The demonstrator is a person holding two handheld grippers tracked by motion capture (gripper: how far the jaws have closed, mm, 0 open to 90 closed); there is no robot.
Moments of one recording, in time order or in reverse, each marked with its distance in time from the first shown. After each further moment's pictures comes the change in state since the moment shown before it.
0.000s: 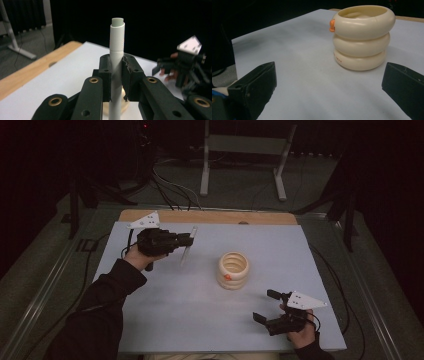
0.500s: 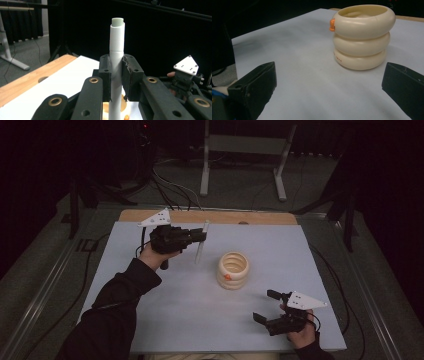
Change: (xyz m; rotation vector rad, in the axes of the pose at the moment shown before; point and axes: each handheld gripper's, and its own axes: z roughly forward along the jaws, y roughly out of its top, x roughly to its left) left arm -0.010 0.009 0.031 -0.093 -0.029 -0.027; right arm 0.000 0.000 0.000 0.004 0.001 0.000
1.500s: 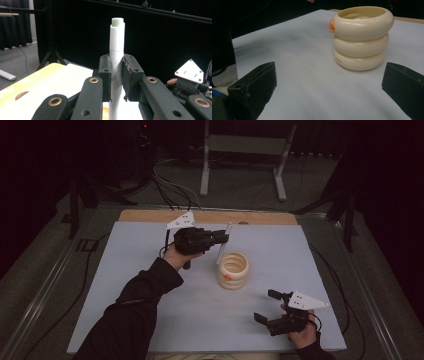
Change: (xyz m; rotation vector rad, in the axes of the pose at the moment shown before) left arm -0.009 -0.005 0.056 -0.032 -0.072 0.024; right arm -0.001 0.000 -0.003 -0.007 0.000 -0.006
